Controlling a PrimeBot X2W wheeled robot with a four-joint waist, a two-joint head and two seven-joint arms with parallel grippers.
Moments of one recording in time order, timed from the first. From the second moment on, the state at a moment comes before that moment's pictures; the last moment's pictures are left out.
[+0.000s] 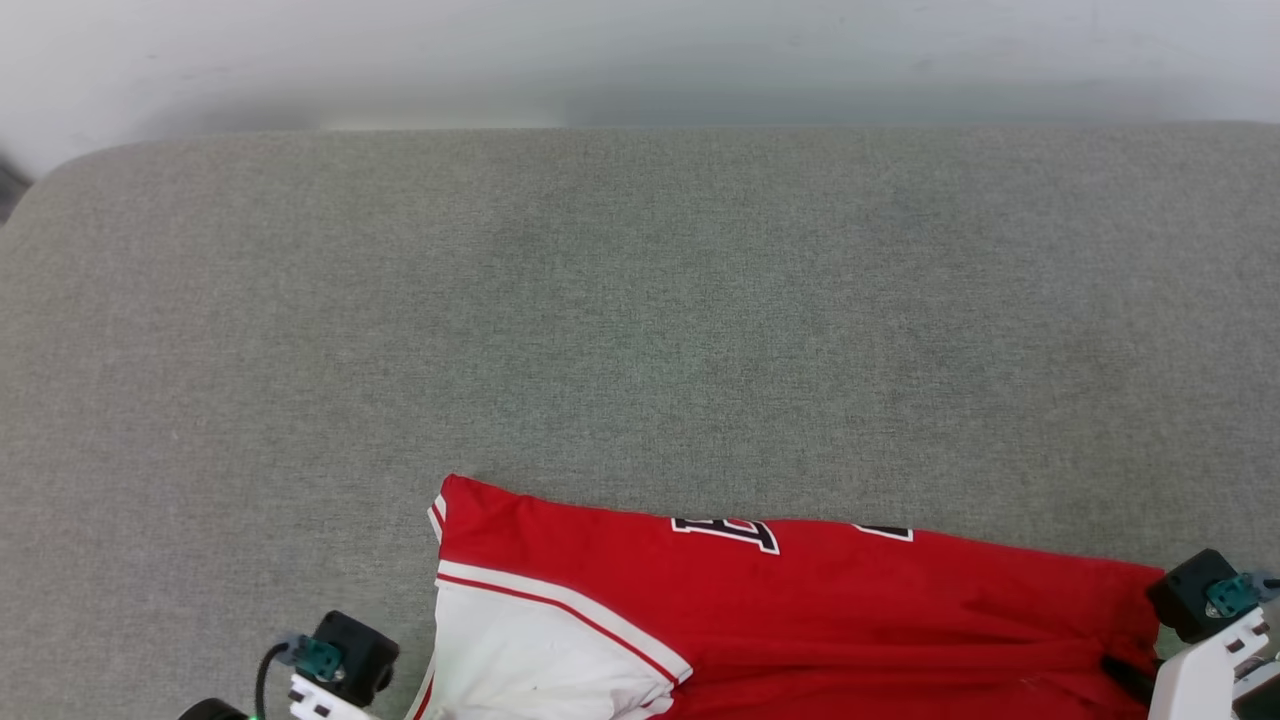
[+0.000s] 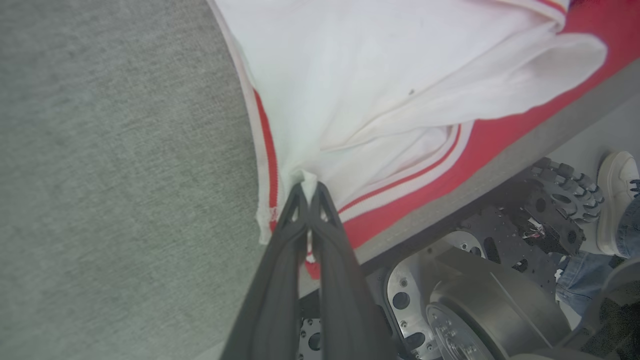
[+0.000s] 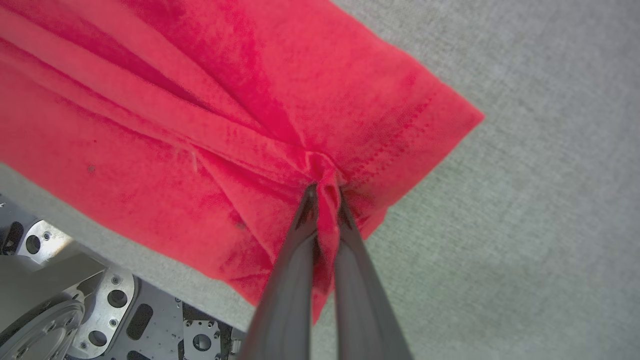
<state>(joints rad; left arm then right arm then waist) -0.04 0.82 -0.69 -0.18 -0.84 0.07 0.43 0.00 -0.77 0.39 0.01 0.57 0.13 0.52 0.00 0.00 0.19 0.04</state>
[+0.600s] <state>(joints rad) -0.07 0.74 -0.69 -0.13 -0.81 0.06 0.30 -0.05 -0.75 0.39 0.03 0.67 0.13 0.42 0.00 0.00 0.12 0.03</state>
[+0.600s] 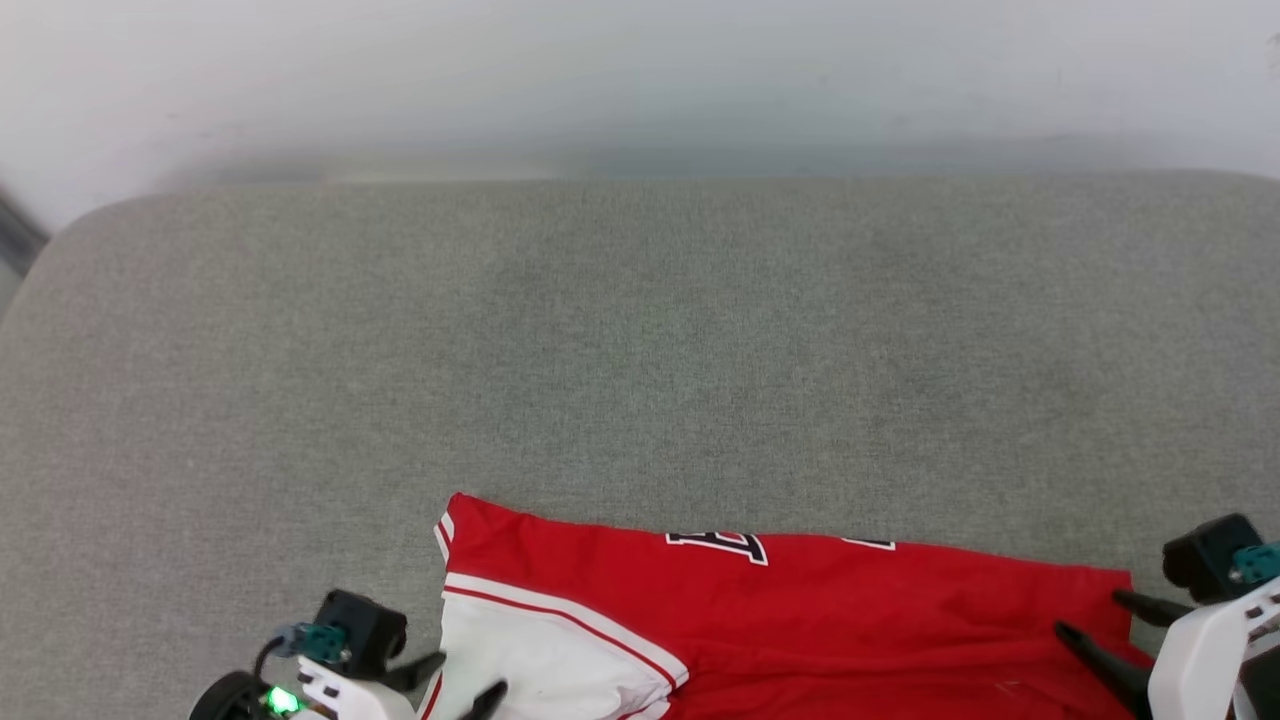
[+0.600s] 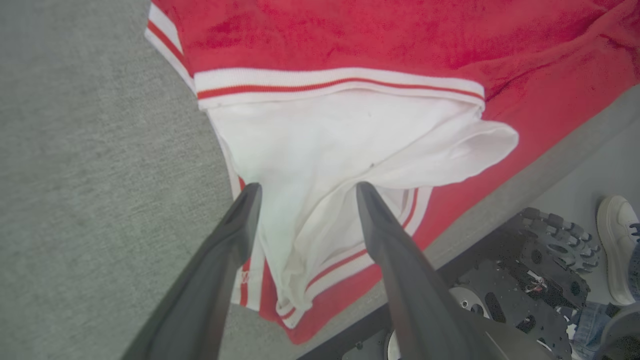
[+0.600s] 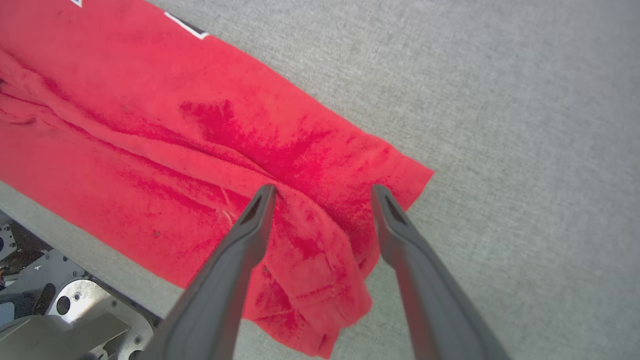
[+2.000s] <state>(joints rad) 0.08 0.22 -0.03 -0.13 -0.26 -0.06 -0.26 0.12 -0.15 -0.32 0.06 0.46 0.13 0.78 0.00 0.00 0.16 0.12</state>
